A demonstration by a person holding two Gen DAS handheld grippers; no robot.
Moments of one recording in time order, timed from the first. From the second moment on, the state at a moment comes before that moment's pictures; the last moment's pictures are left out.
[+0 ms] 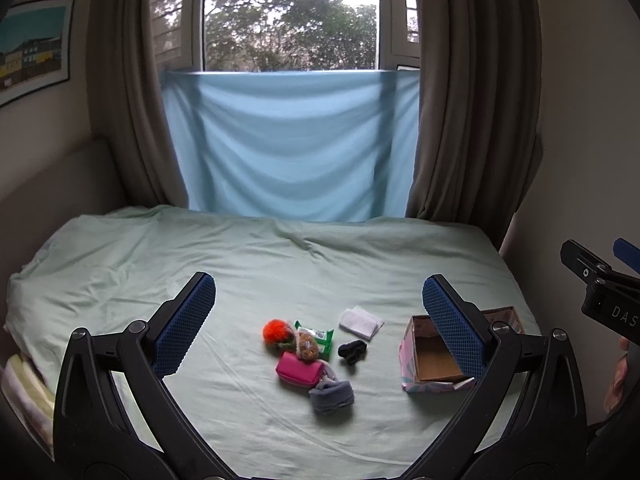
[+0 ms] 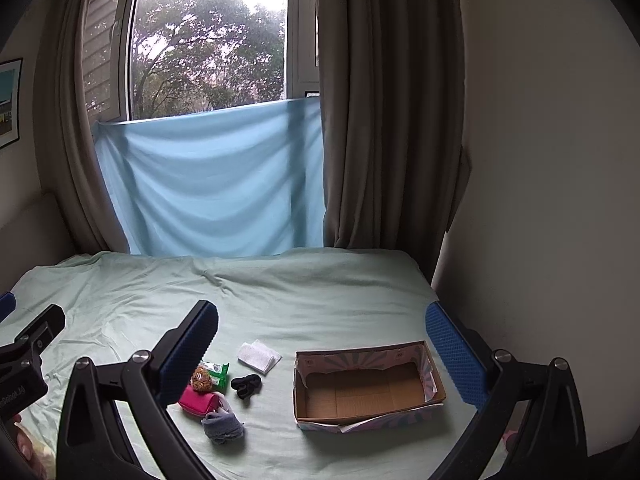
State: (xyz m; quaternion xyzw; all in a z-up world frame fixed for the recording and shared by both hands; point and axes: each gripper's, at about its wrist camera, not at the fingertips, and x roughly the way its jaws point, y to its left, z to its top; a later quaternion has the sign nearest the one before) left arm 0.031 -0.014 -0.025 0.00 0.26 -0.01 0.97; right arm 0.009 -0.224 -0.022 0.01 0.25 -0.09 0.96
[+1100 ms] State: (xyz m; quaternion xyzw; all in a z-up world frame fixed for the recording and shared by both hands) left arm 0.221 -0.018 -0.321 0.03 0.45 0.08 0.89; right arm 0.249 -0.177 -0.282 -0.04 0.45 0.16 0.88
